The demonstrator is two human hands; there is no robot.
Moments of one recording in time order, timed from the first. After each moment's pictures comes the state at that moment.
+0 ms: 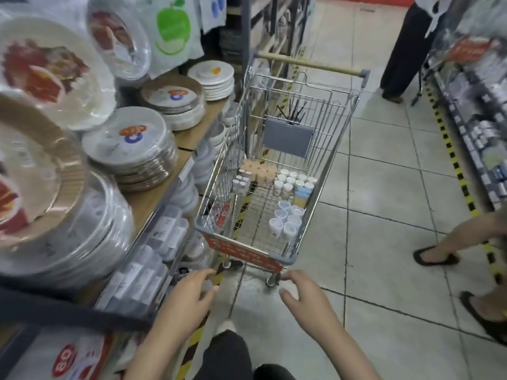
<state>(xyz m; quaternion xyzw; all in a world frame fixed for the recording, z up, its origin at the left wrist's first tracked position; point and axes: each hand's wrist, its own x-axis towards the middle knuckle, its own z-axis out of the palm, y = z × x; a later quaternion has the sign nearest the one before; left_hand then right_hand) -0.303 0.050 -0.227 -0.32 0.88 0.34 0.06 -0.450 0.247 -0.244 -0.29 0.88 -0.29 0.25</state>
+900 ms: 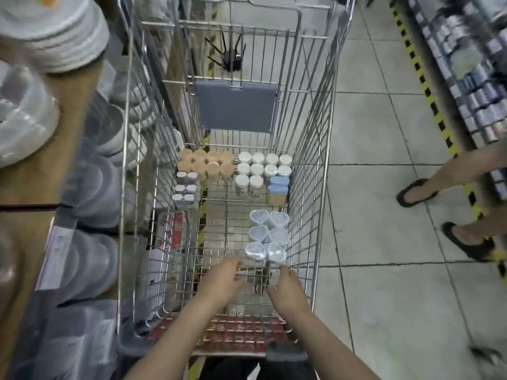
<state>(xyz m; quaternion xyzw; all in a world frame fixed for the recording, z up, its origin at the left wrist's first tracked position) -0.635 -0.054 -0.424 -0.15 0.88 0.34 0.30 -0.659 0.102 -0.443 0.03 0.90 -0.22 0.38</state>
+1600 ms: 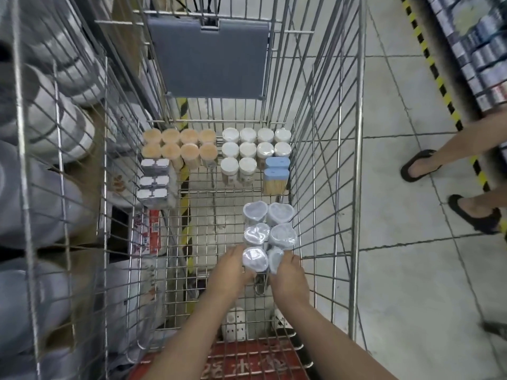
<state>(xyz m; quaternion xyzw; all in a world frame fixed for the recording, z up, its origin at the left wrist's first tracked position) -0.680 -0.047 -0.585 -0.16 0.87 0.39 0.25 -0.698 0.084 -0.570 0.10 0.93 -0.16 0.32</state>
